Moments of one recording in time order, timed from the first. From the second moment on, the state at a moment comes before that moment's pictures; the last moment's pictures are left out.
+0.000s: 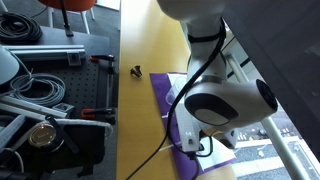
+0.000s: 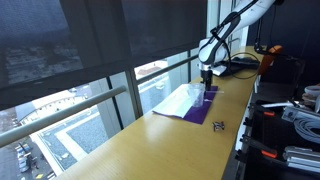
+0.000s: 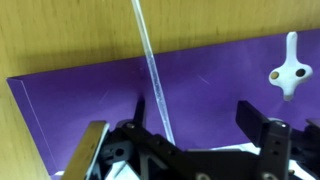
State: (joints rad) arm -0.27 0.82 -0.06 -1.66 0.04 2.44 -0.36
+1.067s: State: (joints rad) arm -0.25 0.83 -0.06 -1.63 -0.01 2.44 -0.34
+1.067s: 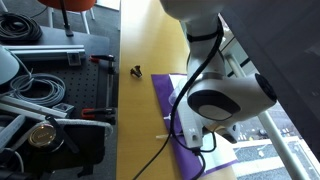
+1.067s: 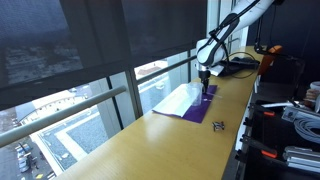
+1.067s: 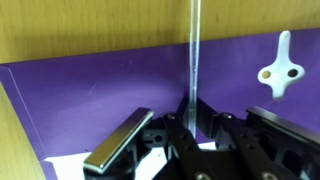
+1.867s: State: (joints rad) arm -0.19 0.69 -0.06 -1.71 -0.04 2.49 -0.29
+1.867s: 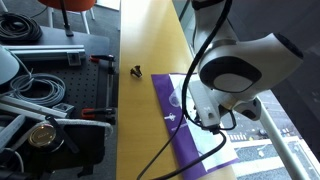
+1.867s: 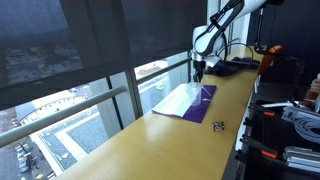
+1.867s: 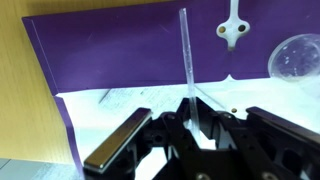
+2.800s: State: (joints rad) arm -0.13 0.46 -0.08 -1.86 -0.10 2.50 -0.18
